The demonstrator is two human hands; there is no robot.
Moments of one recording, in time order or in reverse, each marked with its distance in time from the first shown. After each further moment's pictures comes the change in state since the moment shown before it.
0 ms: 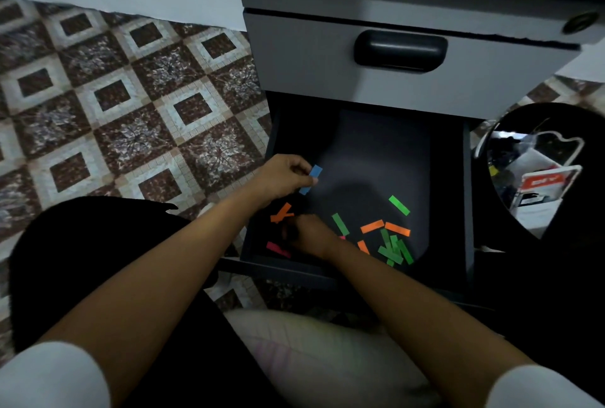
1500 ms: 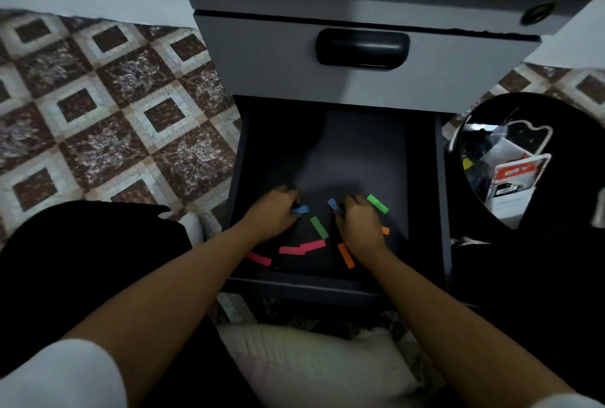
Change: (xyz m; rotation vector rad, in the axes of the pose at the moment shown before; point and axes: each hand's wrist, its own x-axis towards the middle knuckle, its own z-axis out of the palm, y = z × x) left_hand 0.018 -0.042 0.049 0.714 -0.068 0.204; right_hand -0.047 0.075 -0.039 -0.141 0.538 0.352
